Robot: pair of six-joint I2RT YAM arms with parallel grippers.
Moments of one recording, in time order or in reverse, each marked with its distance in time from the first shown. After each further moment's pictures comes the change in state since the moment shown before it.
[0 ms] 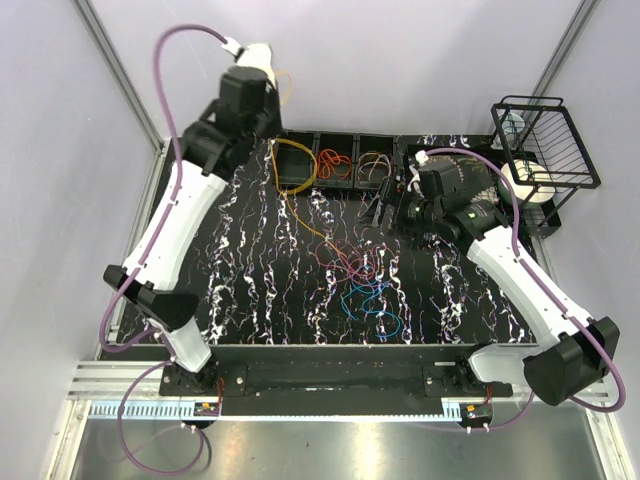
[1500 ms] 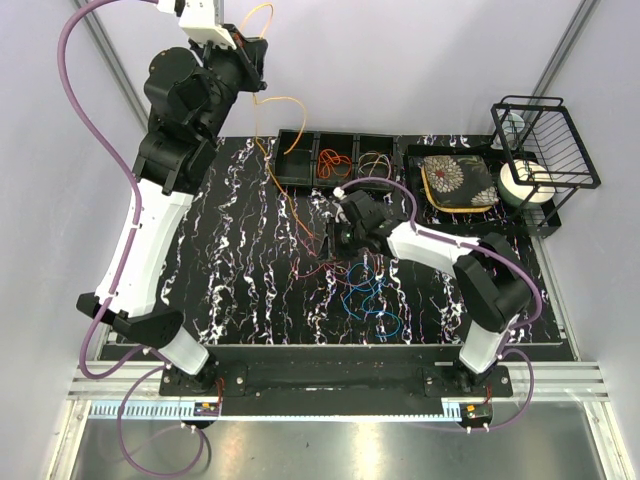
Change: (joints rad) left arm 0.068 -0.127 0.038 0.465 0.223 0.090; right arm 0.235 0.496 -0.102 0.486 -0.044 -0.092
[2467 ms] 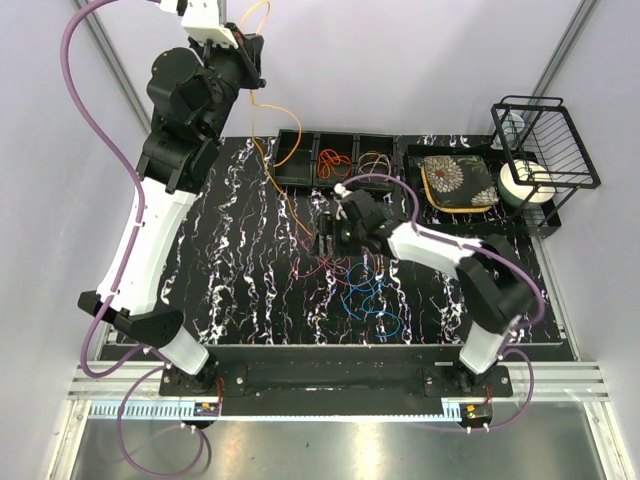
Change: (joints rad) left arm 0.000 0.005 -0.015 0.045 -0.044 0.063; right arm 0.005 -0.057 -0.035 0.017 0.092 -0.032
